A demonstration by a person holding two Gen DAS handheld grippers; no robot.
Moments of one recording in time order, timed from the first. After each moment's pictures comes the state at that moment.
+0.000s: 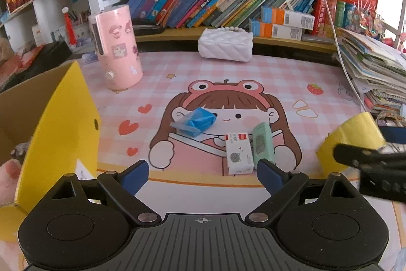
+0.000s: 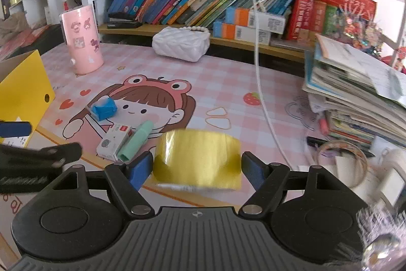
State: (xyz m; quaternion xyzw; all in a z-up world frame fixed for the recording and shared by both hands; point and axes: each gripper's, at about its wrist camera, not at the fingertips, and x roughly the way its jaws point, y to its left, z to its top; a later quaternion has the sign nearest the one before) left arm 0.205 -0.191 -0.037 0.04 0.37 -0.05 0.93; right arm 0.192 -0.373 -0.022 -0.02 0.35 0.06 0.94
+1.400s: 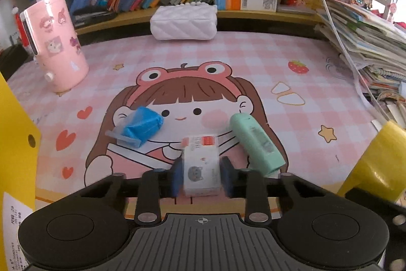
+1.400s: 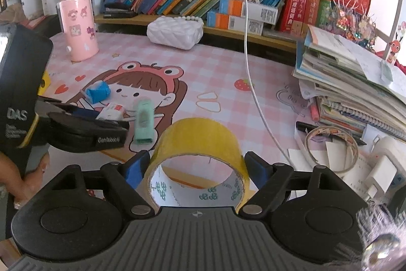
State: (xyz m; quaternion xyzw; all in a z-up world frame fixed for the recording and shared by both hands) left arm 0.259 -0.234 -0.079 0.07 0.41 -0.11 0.90; right arm 0.181 -0.380 -0.033 -0.03 0.37 0.05 0.93
